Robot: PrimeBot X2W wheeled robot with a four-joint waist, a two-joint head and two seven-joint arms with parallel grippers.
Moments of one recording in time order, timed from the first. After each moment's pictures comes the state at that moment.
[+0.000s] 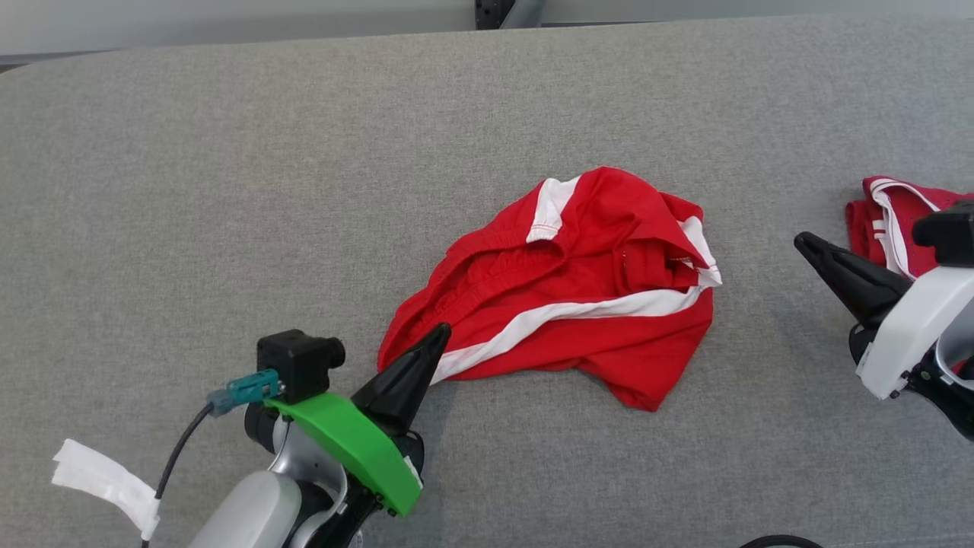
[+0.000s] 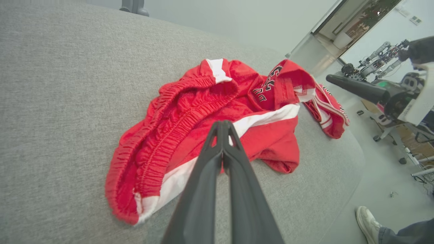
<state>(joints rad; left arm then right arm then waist) -0.26 0.27 -0.57 0.06 -0.78 -0.12 0.08 -0.53 -0.85 0.73 0.17 1.01 0.13 -0.02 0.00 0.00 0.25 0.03</state>
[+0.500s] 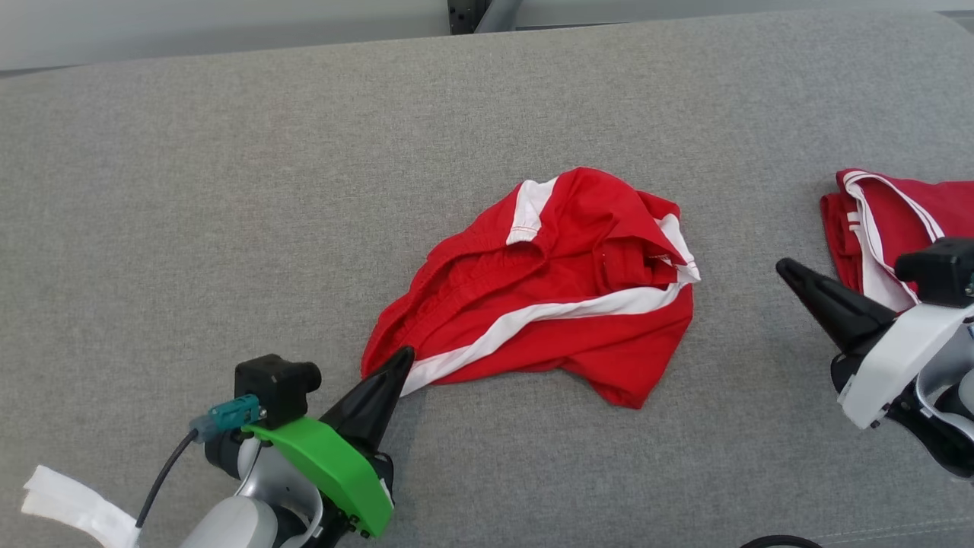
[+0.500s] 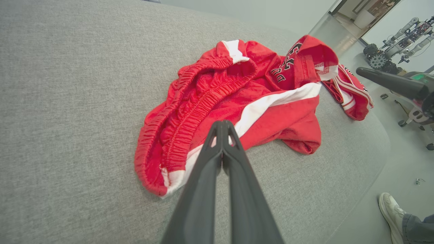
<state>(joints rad) -0.20 0.35 -0.56 0.01 -0.76 -0.06 0.10 -0.44 -0.83 0.72 0.13 0.98 0.13 -0.06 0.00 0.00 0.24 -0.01</state>
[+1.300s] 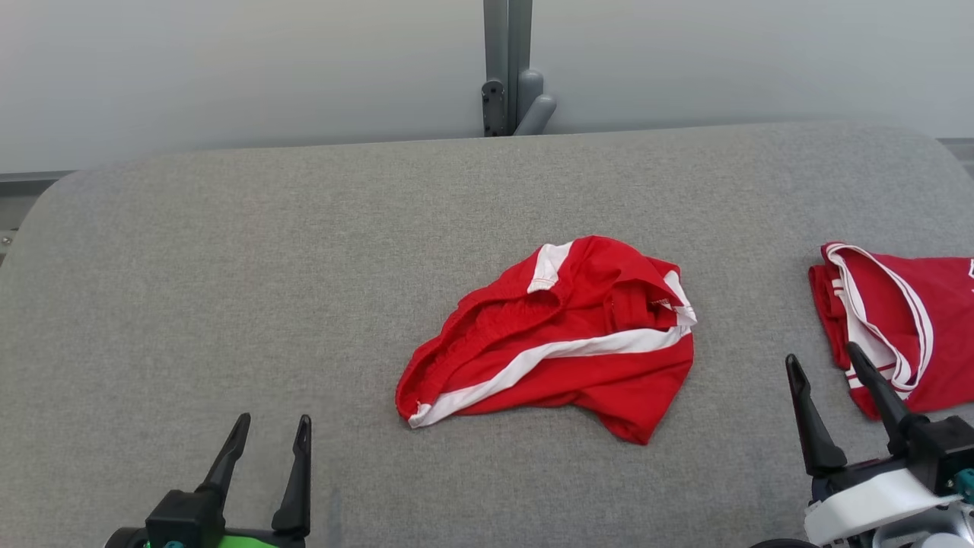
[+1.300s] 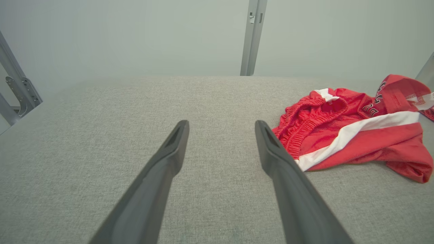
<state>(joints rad) 0.06 0.28 -0.32 0.12 -0.42 0.06 -0.26 0.06 -0.27 0.03 0.06 0.21 0.13 -0.26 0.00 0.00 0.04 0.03</state>
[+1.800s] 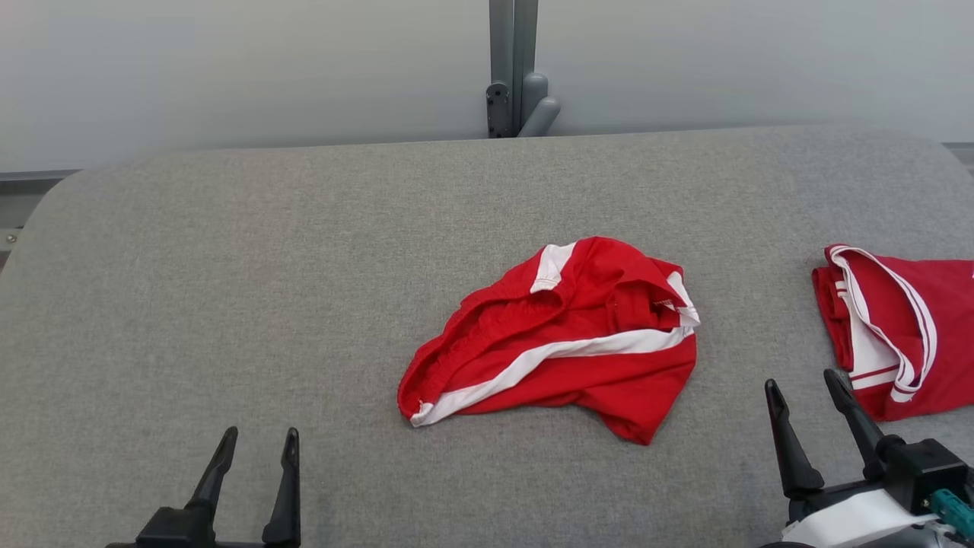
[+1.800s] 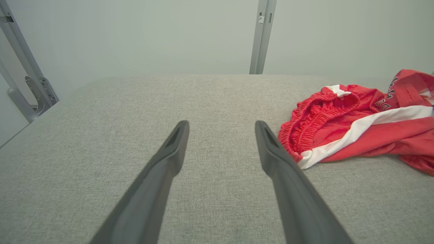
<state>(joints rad) 0.13 0.16 -0.11 0.13 -0.24 -0.08 -0.26 0.12 -0.18 0.02 0.06 0.18 0.13 -0.26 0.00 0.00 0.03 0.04</state>
